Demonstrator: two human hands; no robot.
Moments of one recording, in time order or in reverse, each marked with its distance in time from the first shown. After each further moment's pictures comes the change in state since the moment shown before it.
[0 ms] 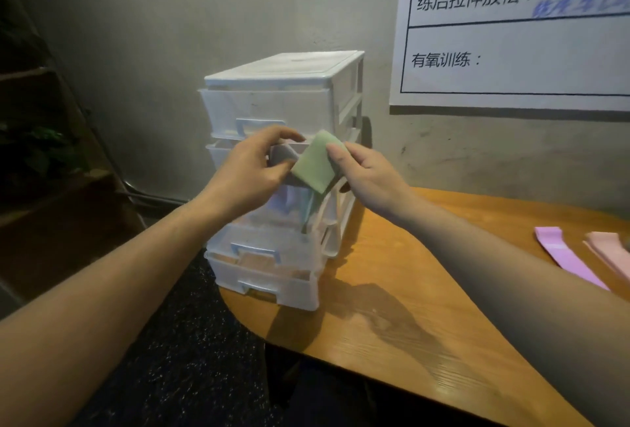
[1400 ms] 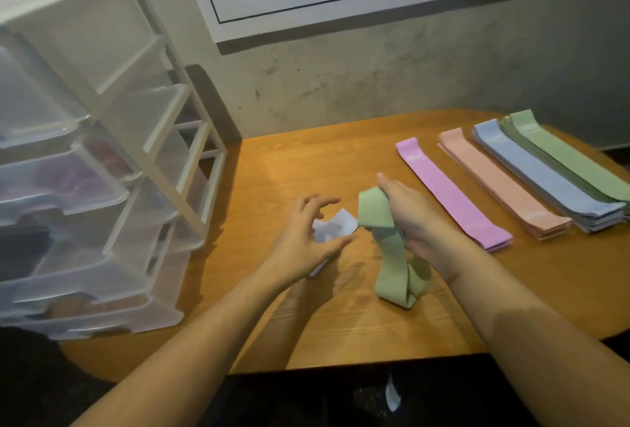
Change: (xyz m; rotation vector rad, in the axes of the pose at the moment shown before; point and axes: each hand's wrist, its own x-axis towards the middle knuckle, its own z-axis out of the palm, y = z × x) left_hand -0.036 0.048 0.339 -0.246 -0.492 0.072; right_hand -0.170 0.189 -0.177 0.444 0.544 0.875
